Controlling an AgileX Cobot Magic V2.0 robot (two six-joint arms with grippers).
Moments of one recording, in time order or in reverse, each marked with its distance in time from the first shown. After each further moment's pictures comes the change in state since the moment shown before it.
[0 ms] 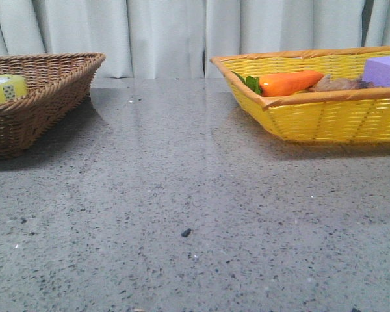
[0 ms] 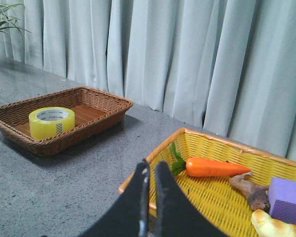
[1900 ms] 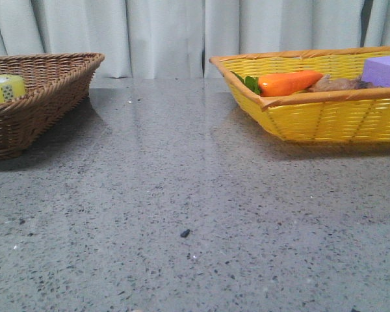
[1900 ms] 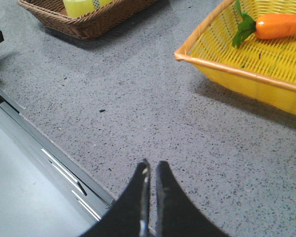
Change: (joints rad) left arm 0.238 -0.154 0.467 0.110 -0.218 0.000; right arm 0.000 -0.034 0.149 0.273 0.261 0.006
